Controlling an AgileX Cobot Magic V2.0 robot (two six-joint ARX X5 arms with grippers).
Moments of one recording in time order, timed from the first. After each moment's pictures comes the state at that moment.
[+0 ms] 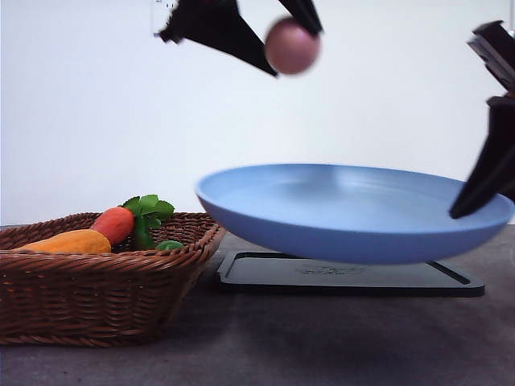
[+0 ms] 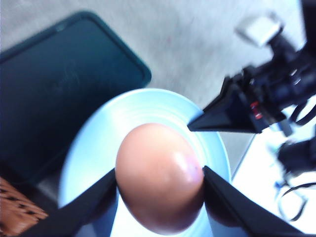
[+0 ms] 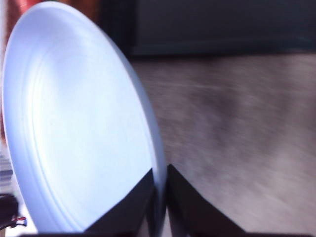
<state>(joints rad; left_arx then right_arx) -0.82 1.54 1.42 -0.73 0.31 -0.13 0.24 1.02 0.55 -0.43 -0.63 0.47</state>
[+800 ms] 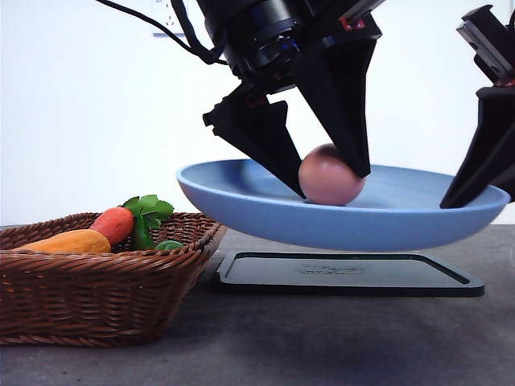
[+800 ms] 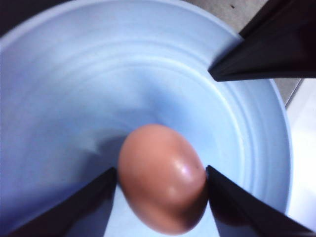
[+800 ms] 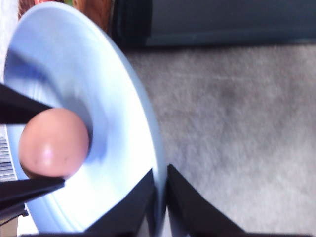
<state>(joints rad) -0.93 1.73 1.41 -0.79 0.23 -0.09 0.26 1.02 0.57 -0.50 -0.64 0.49</state>
